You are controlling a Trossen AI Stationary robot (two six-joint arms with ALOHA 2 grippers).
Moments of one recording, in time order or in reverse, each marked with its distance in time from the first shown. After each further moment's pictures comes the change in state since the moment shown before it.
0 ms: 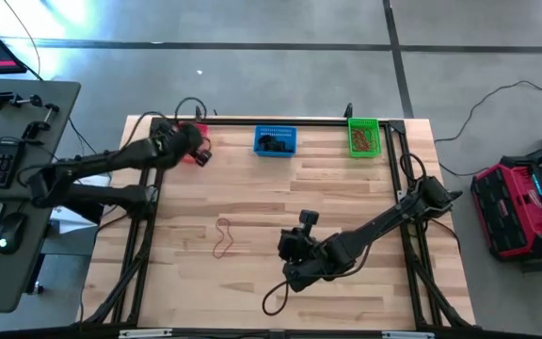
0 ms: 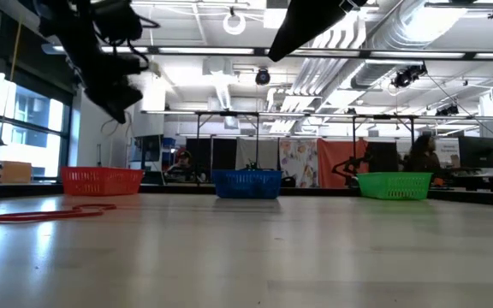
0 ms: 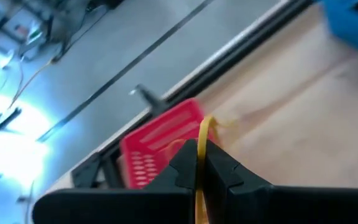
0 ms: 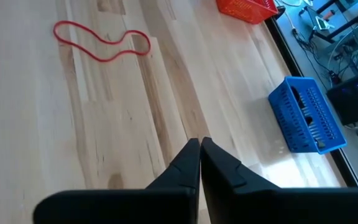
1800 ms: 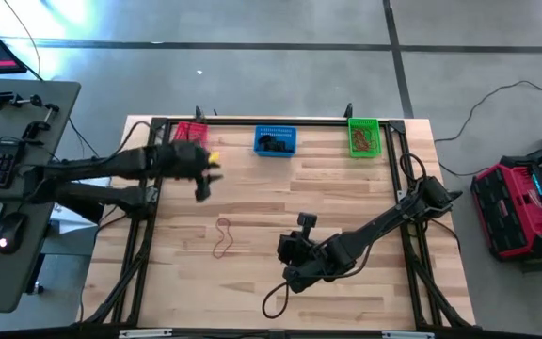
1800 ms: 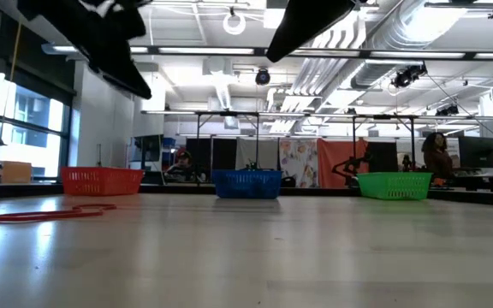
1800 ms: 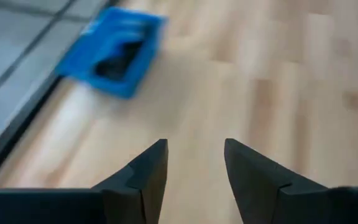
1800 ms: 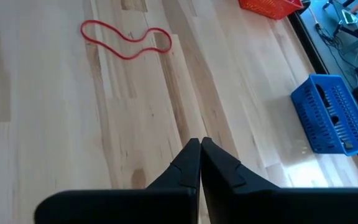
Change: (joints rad) left arm -0.165 -0.119 0.000 0.082 0.631 0.167; right arm 0.000 0.000 0.000 0.031 -0.072 -0.006
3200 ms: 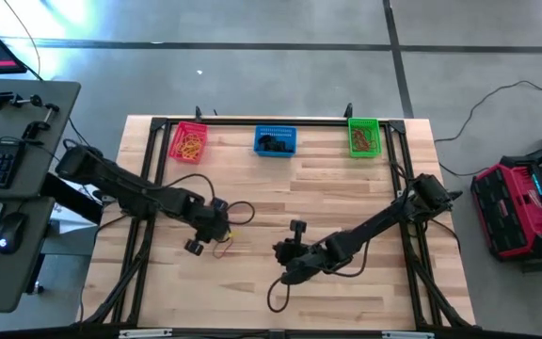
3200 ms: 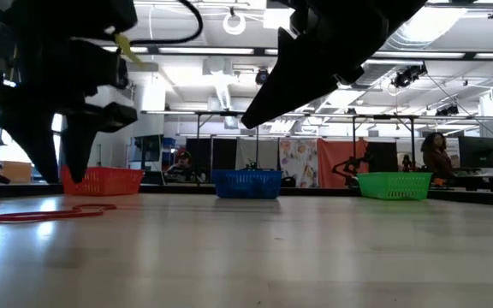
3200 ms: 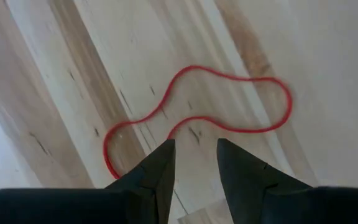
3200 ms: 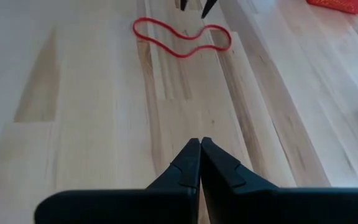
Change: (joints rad) left arm -0.551 0.477 0.000 -0.051 0.099 0.163; right arm -0.034 0.001 -0.322 0.583 -0.163 -0.132
